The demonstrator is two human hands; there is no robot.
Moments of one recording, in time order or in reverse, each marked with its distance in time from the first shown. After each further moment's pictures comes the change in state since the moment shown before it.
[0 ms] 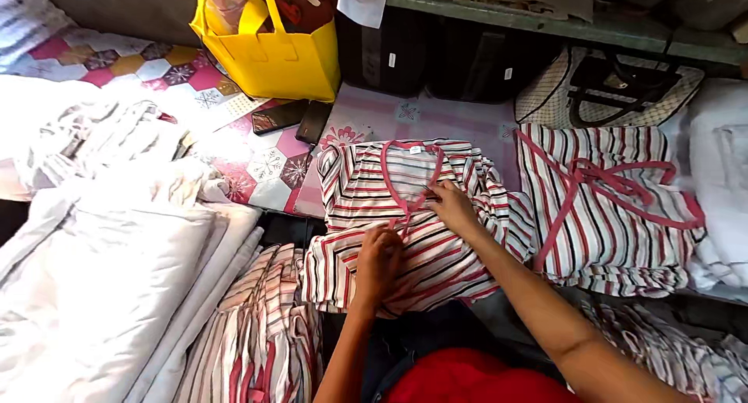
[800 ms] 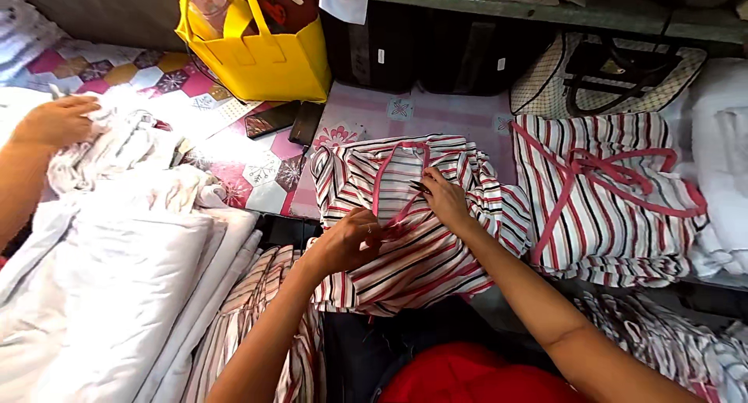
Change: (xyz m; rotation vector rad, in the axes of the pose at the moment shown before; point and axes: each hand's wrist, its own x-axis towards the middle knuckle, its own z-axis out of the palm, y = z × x) left_hand 0.068 -0.019 -0.074 0.025 -0.534 0.546; right_hand 0.009 0.005 0.008 -0.137 0.146 -0.153
